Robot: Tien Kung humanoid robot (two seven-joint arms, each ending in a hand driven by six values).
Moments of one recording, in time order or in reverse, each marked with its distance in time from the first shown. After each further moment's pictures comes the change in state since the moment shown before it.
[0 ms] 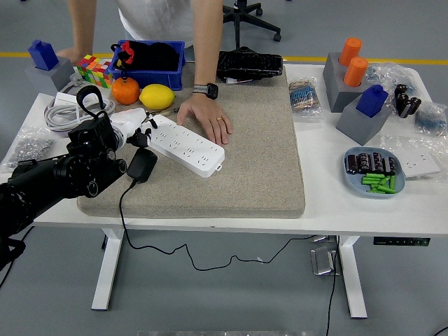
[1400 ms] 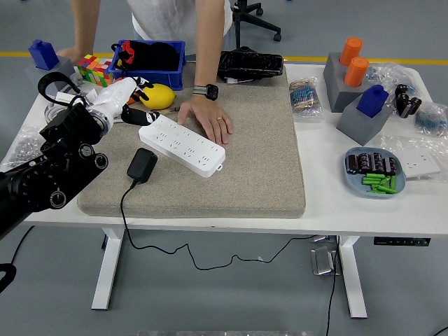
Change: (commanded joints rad) left arm 0.261 0.207 -0.713 -0.571 0.496 0.035 0.110; right arm -0.009 0.008 0.016 0.003 -0.019 -0.002 0.000
